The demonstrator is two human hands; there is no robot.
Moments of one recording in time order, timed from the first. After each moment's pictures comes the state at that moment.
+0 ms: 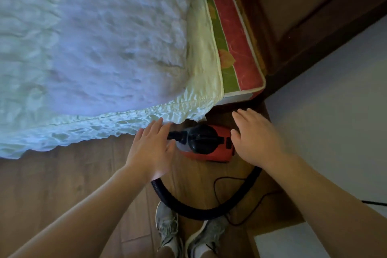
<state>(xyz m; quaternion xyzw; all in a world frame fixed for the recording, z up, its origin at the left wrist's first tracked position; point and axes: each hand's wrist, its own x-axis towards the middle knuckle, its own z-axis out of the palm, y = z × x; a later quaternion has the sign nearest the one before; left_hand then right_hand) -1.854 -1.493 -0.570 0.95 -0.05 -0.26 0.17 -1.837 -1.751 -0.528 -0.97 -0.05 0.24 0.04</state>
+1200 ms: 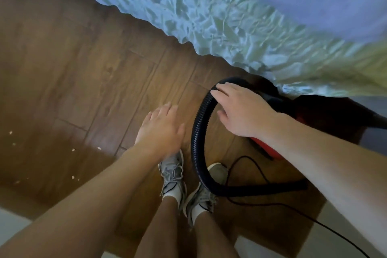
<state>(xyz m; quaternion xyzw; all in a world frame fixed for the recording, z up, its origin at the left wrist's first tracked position) -1.995 -1.411 -0.756 0.86 0.27 -0.34 0.26 -1.828 -1.552 -0.741 -0.79 -0.51 0.33 -0.04</state>
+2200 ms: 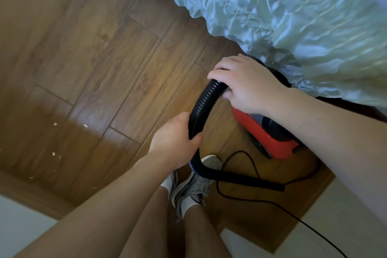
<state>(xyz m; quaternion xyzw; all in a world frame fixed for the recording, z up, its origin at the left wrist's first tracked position) -2.018 -1.446 -0.797 0.78 0.36 -0.29 0.43 -1.807 -1.516 -0.788 -0.75 -0.59 0.31 -0.01</state>
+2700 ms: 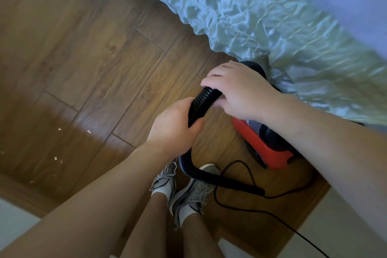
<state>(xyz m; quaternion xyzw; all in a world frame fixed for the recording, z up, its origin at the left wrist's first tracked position) -1.993 -1.412 -0.771 0.79 0.36 -0.16 0.46 -1.810 -1.485 -0.757 -0.73 -0.62 0.29 0.00</state>
